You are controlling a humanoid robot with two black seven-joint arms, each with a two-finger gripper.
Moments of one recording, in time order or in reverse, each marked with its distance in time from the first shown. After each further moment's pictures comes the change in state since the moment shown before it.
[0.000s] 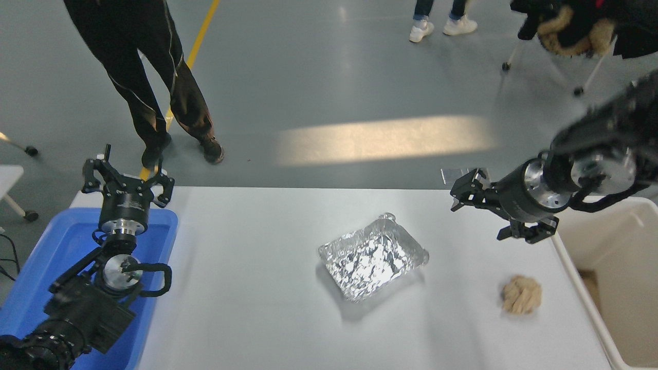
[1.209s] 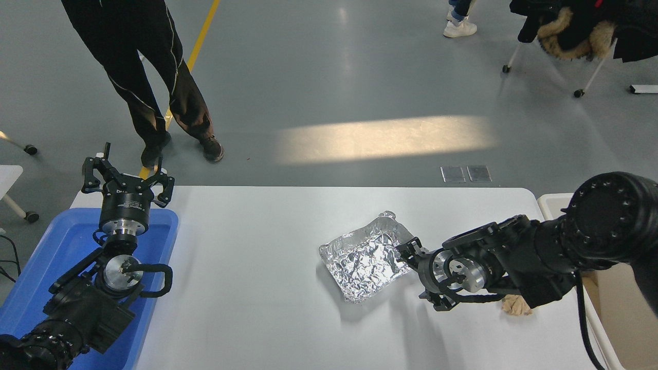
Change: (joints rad) left arm 0.000 0.000 0.000 0.000 0.000 0.000 0.000; right arm -0.590 0.168 0.369 -0.424 0.177 -0.352 -0.039
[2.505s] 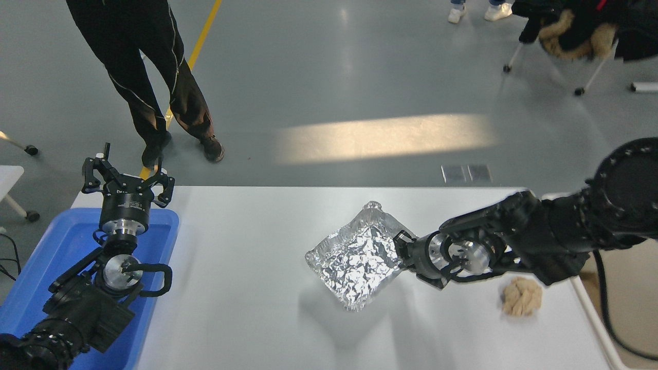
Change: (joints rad) left arm -0.001 0.000 0.000 0.000 0.001 0.000 0.000; right arm 0.413 -0.196 -0.012 0.384 -0.300 0.066 -0.073
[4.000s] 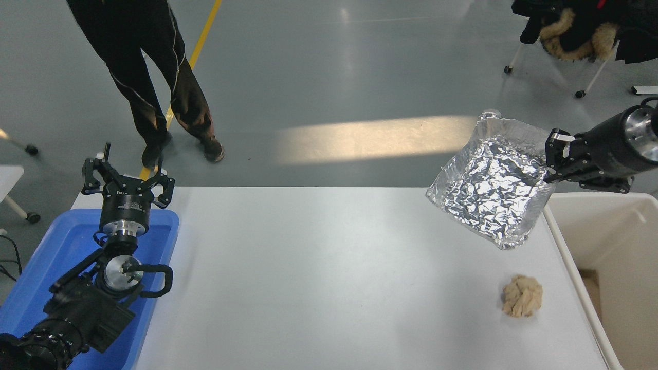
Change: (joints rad) left arm 0.001 0.000 0.000 0.000 -0.001 0.000 0.000; right arm 0.147 -0.349 -0.416 -0.198 -0.129 0.331 0.006
